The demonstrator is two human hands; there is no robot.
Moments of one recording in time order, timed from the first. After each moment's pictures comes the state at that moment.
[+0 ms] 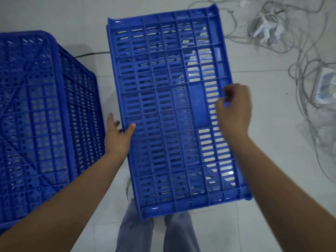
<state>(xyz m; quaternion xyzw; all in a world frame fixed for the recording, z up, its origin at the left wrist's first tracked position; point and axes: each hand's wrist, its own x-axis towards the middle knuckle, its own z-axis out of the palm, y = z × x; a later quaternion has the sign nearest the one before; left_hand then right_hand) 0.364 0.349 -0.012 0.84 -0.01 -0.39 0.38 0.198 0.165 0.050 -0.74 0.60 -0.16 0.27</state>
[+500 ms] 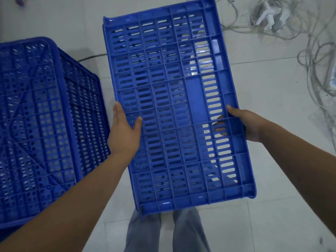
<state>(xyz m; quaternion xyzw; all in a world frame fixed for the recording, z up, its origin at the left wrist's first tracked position) 0.348 0.342 -0.005 0.91 -0.23 -0.28 0.19 0.119 0.131 0.002 -0.36 0.63 0.08 0.68</state>
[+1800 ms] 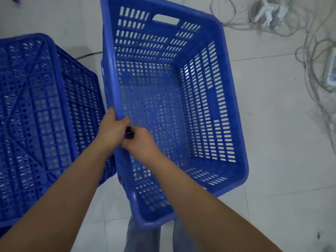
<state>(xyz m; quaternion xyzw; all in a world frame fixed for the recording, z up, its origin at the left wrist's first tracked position) 0.376 0.346 0.016 0.83 -0.10 -0.43 0.35 0.284 0.315 0.026 -0.54 0.44 0.08 0.71</state>
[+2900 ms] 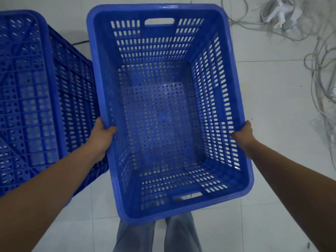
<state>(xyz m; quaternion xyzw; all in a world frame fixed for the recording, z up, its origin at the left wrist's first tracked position) 0.390 0.379 -0.056 0.81 0.03 -0.46 0.37 0.088 0.151 -0.092 -0.52 0.74 0.13 0.40</state>
